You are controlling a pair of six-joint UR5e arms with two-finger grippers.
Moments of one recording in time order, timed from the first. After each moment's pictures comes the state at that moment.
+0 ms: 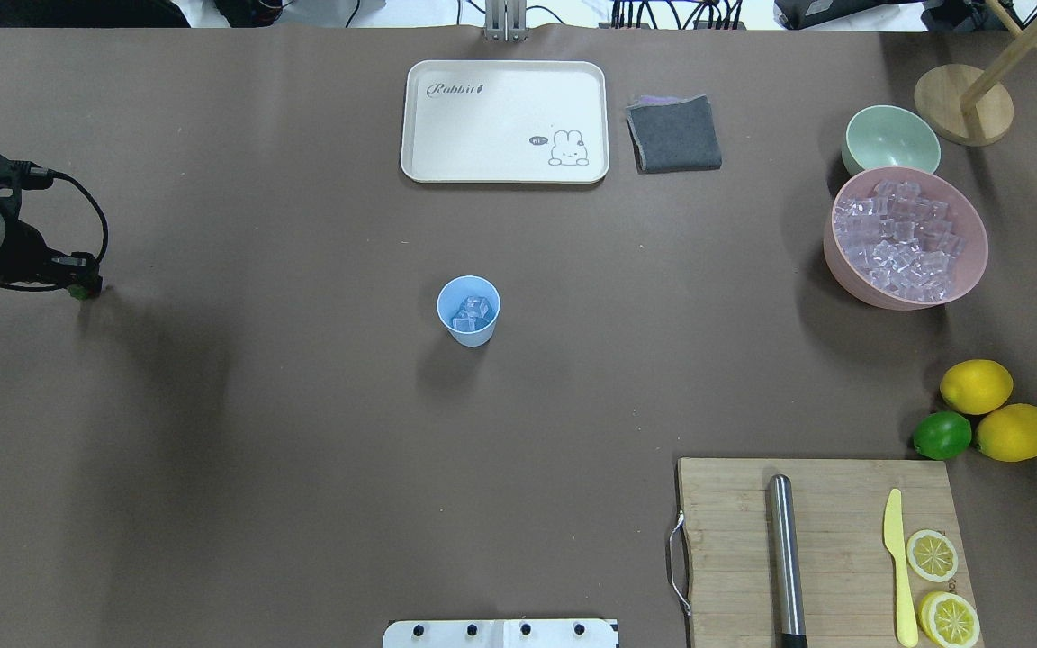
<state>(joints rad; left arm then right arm) -0.97 -1.70 -1.44 -2.23 -2.09 -0.81 1.42 -1.48 1.74 -1.55 2.36 -0.02</state>
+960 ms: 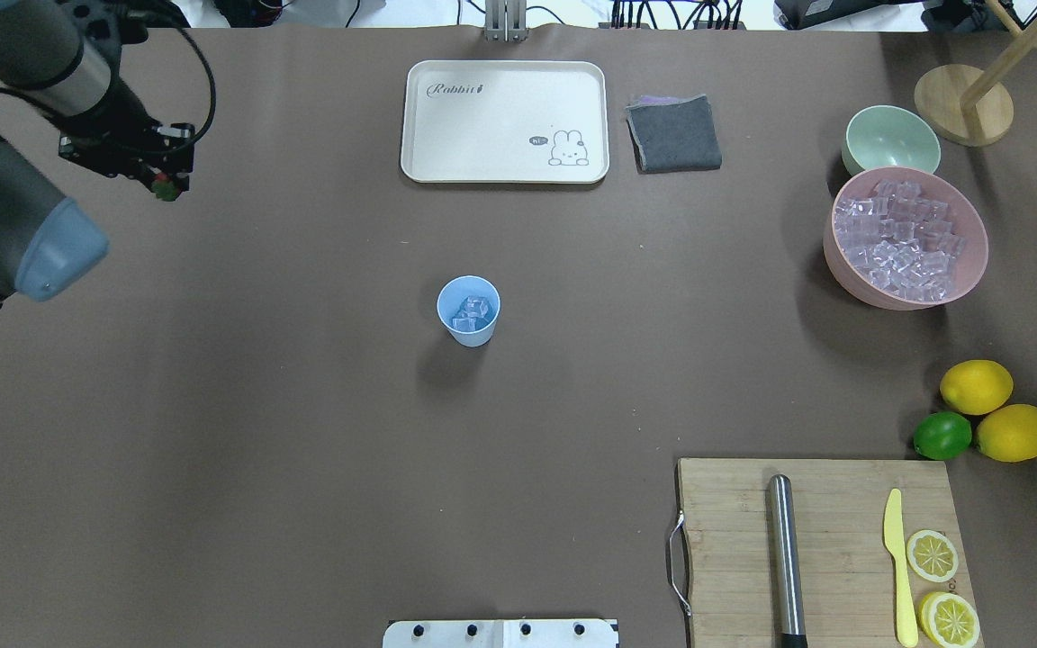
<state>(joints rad) -0.99 -2.11 -1.71 -1.46 -2.14 -0.90 1.42 -1.47 1.74 -1.55 2.36 -0.02</state>
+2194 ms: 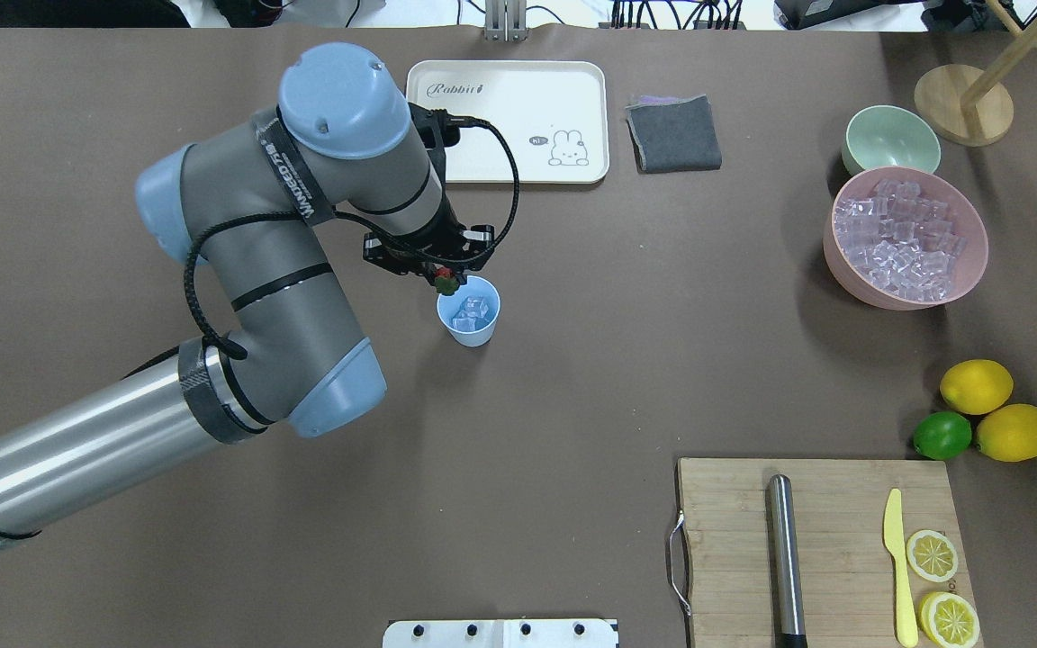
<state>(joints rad) -0.63 -2.38 -1.60 -1.60 -2.00 -1.16 1.43 -1.45 1.74 -1.56 2.36 0.00</state>
